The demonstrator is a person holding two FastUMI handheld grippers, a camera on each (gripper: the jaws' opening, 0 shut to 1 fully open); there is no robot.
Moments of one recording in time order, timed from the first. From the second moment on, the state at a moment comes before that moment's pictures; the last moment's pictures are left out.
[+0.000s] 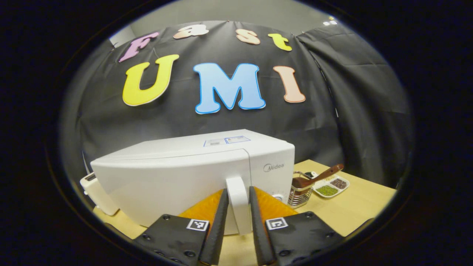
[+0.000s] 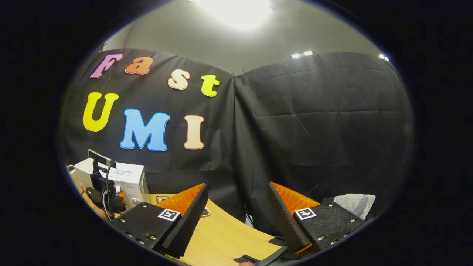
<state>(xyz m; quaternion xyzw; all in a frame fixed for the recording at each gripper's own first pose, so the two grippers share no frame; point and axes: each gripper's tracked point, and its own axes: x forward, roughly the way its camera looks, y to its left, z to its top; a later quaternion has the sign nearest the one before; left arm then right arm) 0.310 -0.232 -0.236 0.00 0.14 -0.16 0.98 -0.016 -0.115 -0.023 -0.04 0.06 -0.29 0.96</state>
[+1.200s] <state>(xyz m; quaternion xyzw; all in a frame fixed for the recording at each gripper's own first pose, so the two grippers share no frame) 0.185 -0.172 -0.216 0.04 0.17 -0.12 0.98 -0.014 -0.096 -0.023 0.00 0.05 -0.13 0.99</state>
